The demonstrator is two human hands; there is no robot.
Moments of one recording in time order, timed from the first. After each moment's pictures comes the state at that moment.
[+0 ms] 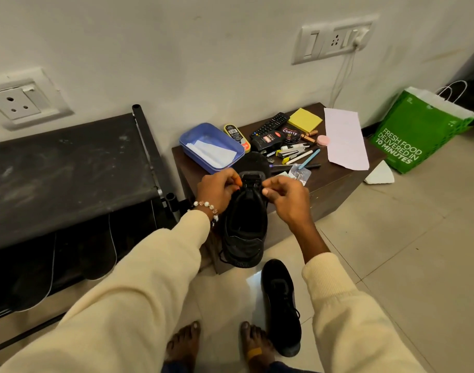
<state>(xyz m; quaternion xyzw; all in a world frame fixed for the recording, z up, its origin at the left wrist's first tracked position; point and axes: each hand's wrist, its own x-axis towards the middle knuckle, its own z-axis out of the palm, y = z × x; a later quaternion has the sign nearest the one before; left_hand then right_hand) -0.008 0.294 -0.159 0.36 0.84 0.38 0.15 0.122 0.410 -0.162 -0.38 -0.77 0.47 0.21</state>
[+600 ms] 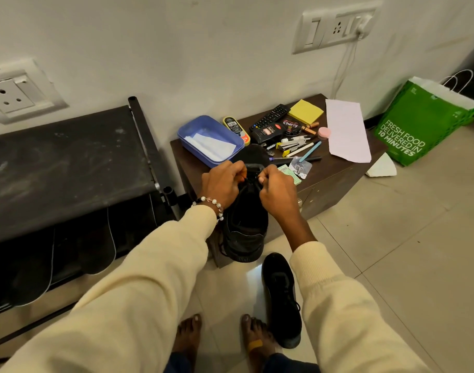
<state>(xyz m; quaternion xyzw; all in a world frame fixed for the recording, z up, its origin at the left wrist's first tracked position) -0.002 0.305 -0.162 0.43 0.86 0.27 0.04 0.102 0.400 -0.165 -0.37 -0.86 0.32 0.14</state>
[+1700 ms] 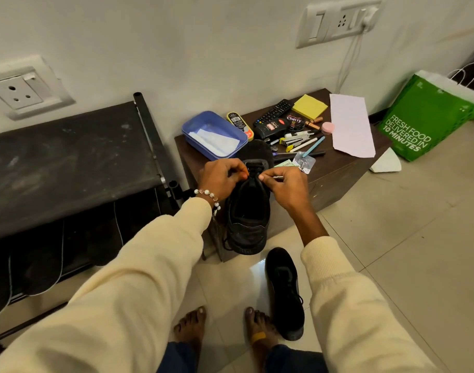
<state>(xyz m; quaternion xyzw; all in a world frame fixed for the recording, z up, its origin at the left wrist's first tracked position) -0.008 0.293 -0.157 0.40 0.83 0.37 0.13 0.116 0.406 -0.163 -0.35 -0.81 0.43 0.20</state>
